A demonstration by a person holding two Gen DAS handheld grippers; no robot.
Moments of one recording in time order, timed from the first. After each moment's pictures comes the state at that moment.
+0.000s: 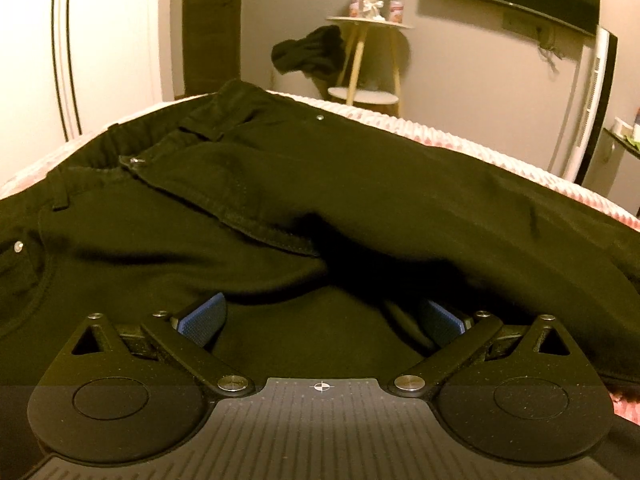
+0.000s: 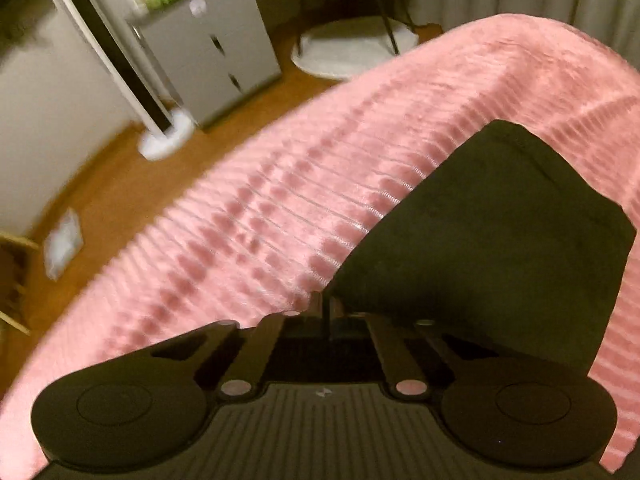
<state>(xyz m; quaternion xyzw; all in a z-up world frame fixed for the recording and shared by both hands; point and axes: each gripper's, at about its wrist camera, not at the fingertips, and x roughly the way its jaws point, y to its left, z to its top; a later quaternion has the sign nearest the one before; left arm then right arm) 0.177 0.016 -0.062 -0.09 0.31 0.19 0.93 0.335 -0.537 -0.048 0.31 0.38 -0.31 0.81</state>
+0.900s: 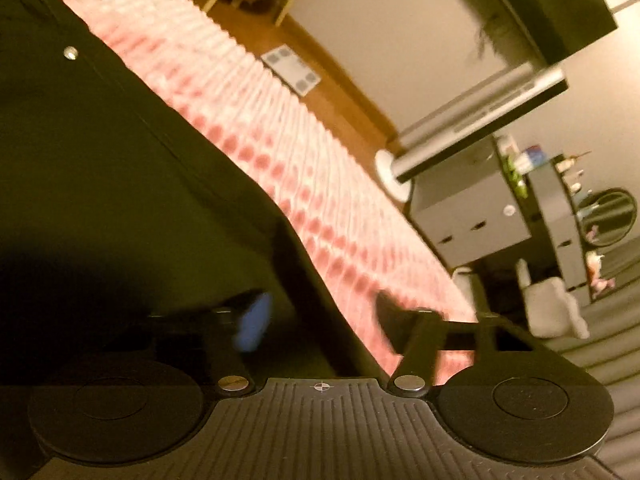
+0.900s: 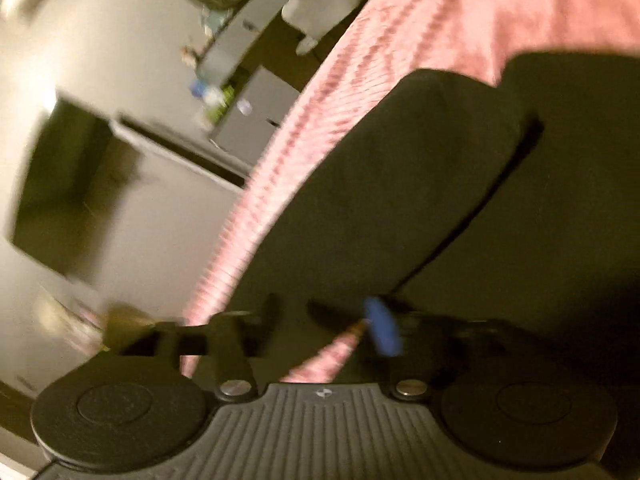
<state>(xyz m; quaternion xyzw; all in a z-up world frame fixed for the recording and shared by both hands) 0.392 0.042 -0.048 -0.36 0.44 -0.07 0.82 0.045 -0.533 -0.116 0.56 0.15 -0.17 0.80</state>
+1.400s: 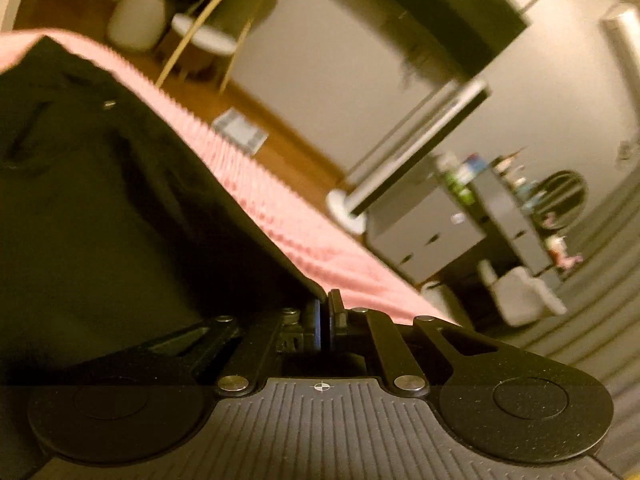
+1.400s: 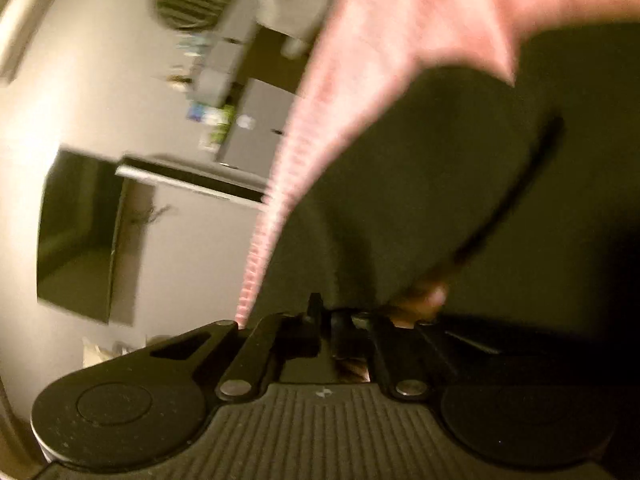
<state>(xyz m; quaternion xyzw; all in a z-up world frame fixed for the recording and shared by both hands) 0.244 0.063 0.039 -0.31 0.32 -0.12 0.89 0.052 -0.548 -0.091 0.56 0.13 -0.16 0.80</state>
